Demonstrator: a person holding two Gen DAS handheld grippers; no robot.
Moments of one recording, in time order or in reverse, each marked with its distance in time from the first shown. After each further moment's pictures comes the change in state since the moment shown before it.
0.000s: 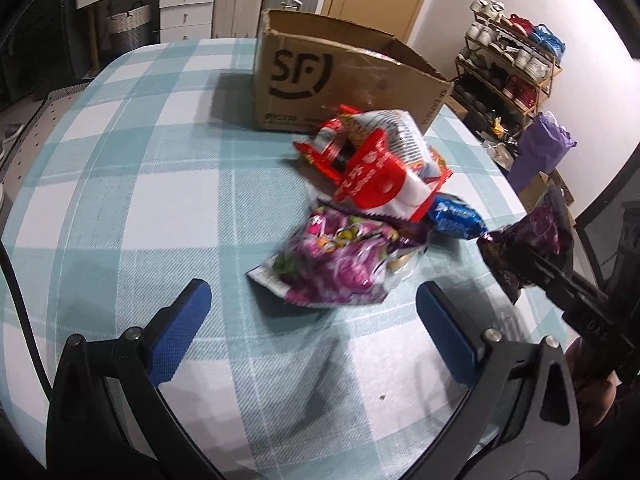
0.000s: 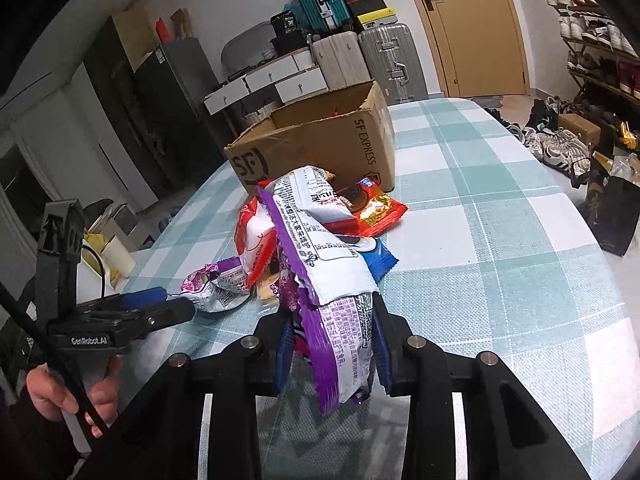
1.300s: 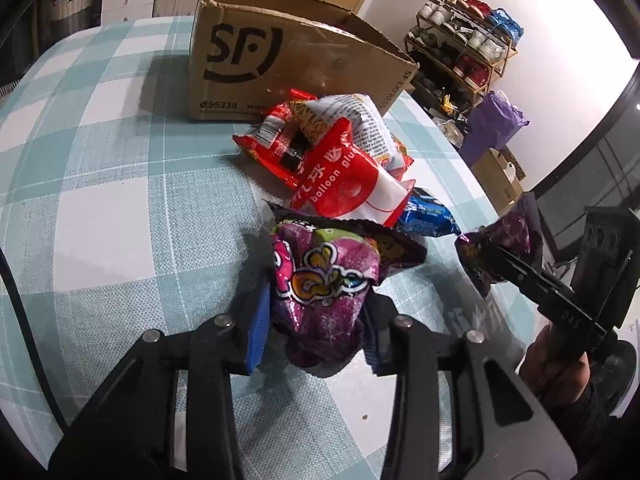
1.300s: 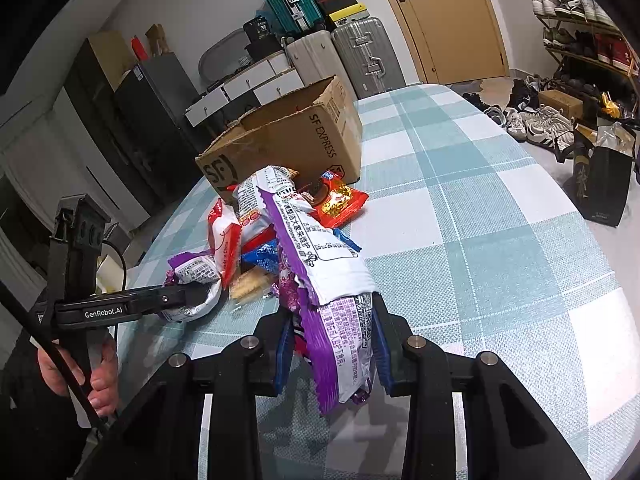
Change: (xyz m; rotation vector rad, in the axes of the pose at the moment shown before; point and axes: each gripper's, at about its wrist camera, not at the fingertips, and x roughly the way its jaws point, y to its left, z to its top) left arm 0.037 0.003 0.023 0.048 0.091 -0.223; right arm -0.005 -0.024 -0.006 0.090 0.004 -0.019
